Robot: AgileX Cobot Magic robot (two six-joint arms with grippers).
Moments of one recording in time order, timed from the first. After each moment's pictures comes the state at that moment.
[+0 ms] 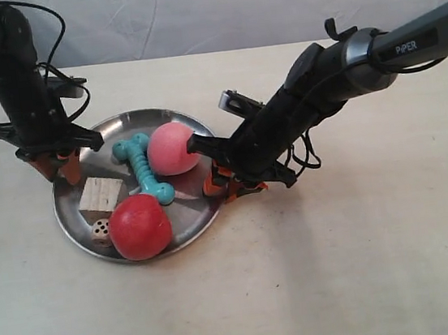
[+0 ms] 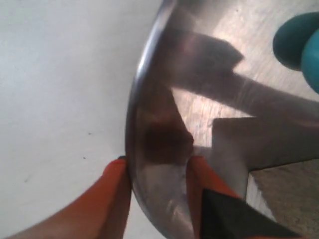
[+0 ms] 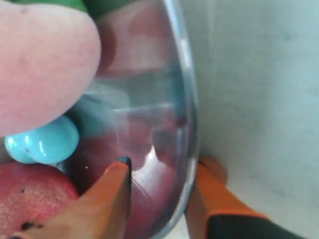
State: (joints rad) left arm -0.18 2.19 -1.64 -0.08 1.20 0.20; right arm 0.34 2.19 -1.33 0.98 0.73 -0.29
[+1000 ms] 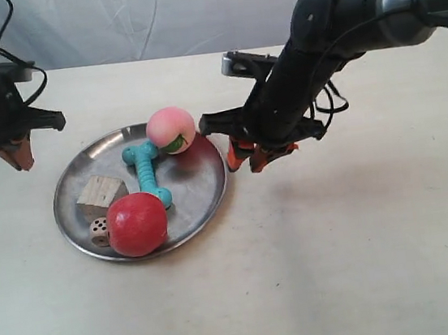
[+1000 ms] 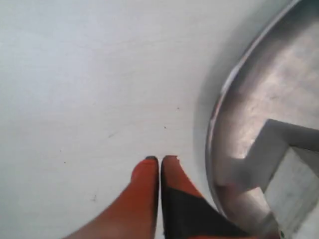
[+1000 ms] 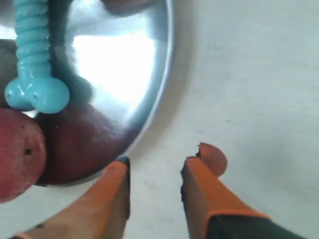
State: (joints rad) left arm -0.07 2.10 -1.64 -0.03 1.22 0.05; right arm 0.35 1.97 -1.34 0.46 0.79 -0.02
